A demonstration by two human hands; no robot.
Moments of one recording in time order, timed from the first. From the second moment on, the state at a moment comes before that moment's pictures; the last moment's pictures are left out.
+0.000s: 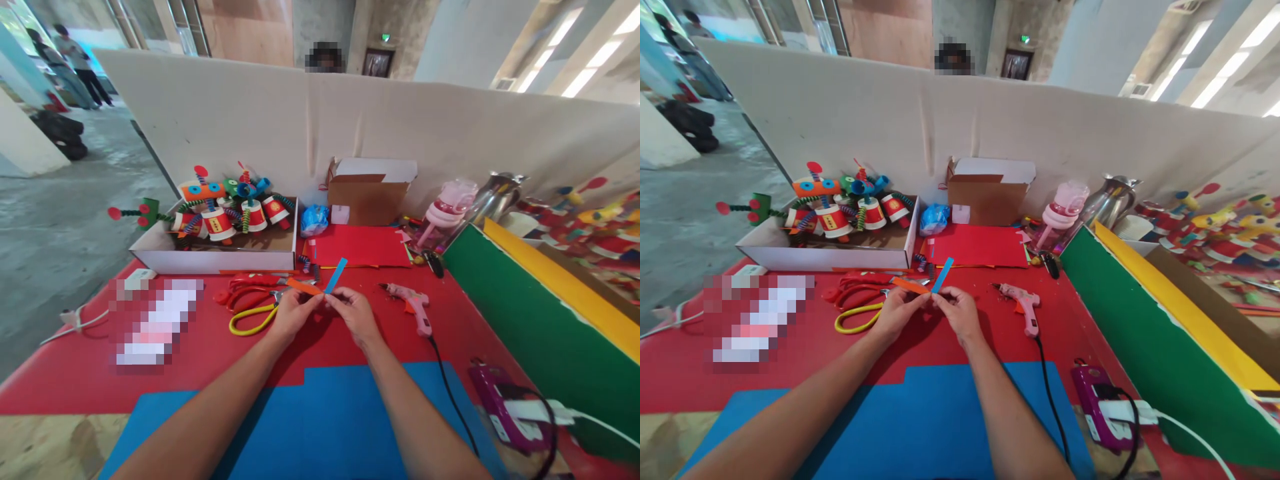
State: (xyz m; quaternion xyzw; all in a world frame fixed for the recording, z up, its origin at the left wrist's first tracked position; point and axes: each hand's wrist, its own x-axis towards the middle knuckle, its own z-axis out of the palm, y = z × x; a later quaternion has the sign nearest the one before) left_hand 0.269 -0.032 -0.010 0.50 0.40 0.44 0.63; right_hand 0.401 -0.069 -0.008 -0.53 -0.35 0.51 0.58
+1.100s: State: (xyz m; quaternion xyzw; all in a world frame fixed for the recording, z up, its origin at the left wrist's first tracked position) left_hand 0.260 -0.028 -0.011 0.46 0.39 0.47 0.64; right_hand 0.401 -0.067 -0.016 -0.53 -0.38 0.51 0.56
